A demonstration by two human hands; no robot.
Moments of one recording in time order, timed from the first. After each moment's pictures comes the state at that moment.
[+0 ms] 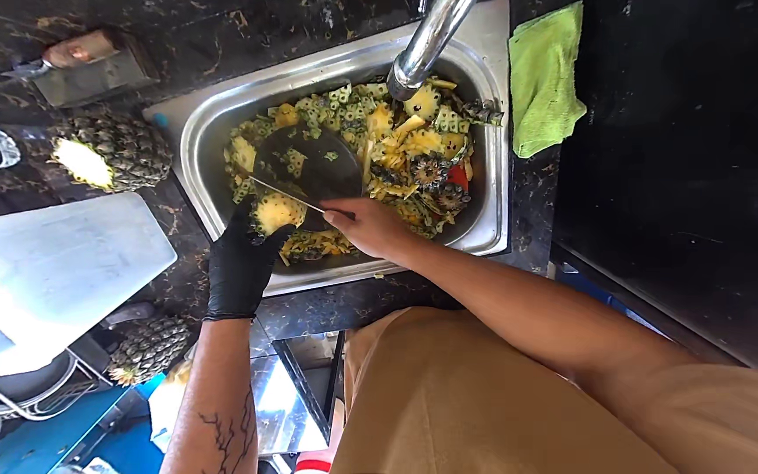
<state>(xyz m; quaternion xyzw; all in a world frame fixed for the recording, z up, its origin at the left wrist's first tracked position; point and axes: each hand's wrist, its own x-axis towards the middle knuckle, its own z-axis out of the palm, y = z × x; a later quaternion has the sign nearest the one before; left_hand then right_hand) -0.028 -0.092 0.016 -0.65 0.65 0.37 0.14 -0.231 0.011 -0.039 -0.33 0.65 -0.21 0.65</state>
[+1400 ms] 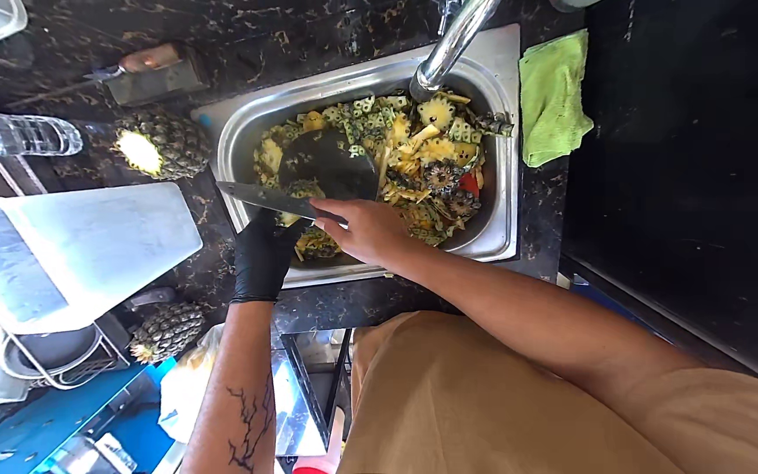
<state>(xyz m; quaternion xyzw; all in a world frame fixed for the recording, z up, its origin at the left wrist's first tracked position) -0.031 -0.086 0.020 -0.64 0.69 0.33 0.10 -0.209 0.000 -0.018 -0.51 0.67 -0.20 0.51</state>
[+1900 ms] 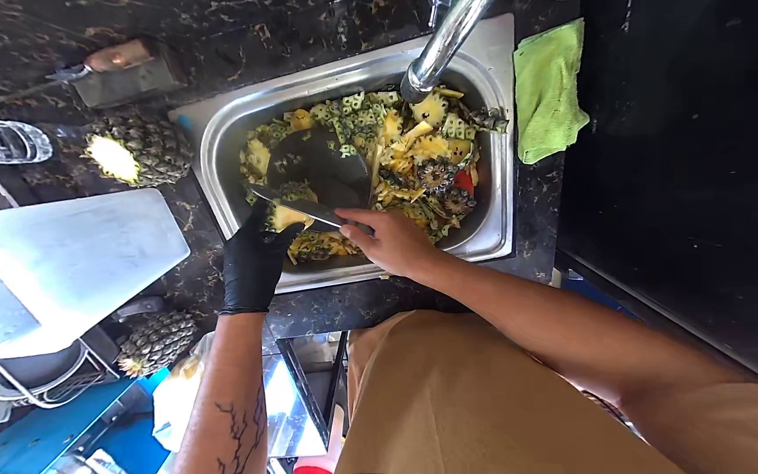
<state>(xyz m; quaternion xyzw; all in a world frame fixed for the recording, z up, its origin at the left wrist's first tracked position) -0.029 -0.086 0.019 -0.65 0.66 0.35 0.12 -0.237 0.028 -0.009 -0.41 0.67 -0.18 0.59</state>
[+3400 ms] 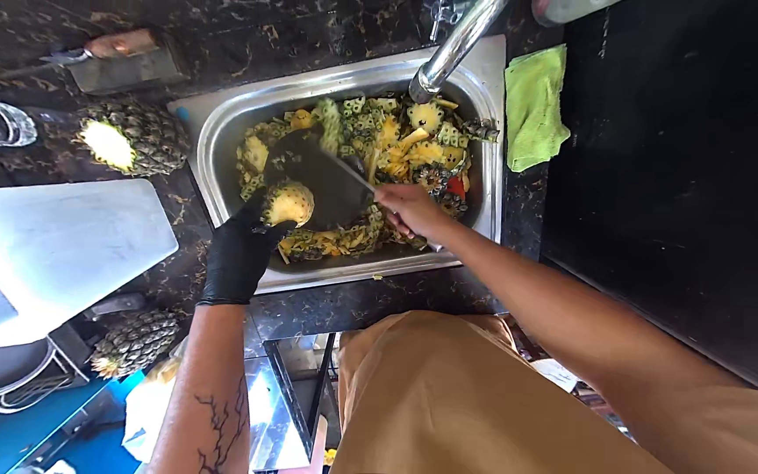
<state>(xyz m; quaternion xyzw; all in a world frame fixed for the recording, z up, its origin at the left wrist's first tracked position) -0.014 -0.101 0.015 -0.61 0.69 0.36 0.13 -0.286 0.037 -0.060 -0.17 0.63 -0.29 0.70</state>
